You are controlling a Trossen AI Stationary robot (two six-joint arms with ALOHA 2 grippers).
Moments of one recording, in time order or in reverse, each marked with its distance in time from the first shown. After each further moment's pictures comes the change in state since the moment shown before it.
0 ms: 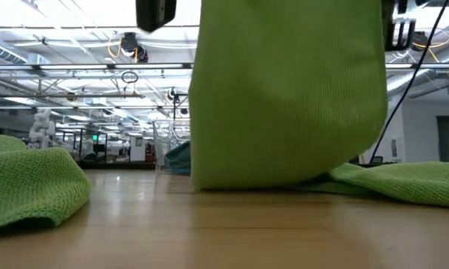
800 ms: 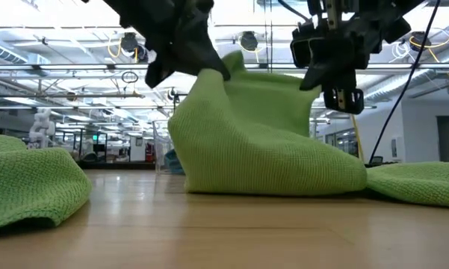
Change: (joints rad) left arm 0.223 0.014 -0.078 -0.113 0.035 0.140; right arm -0.267 0.135 -0.010 -0.150 0.043 -0.255
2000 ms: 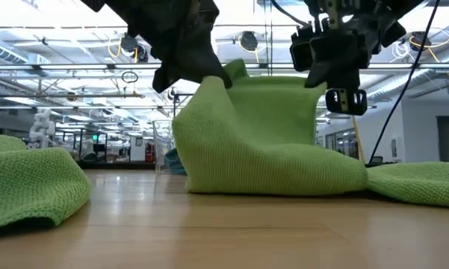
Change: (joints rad) left arm 0.051 -0.001 0.002 -0.016 0.090 0.081; right arm -0.022 0.011 0.001 0.003 -0.107 0.029
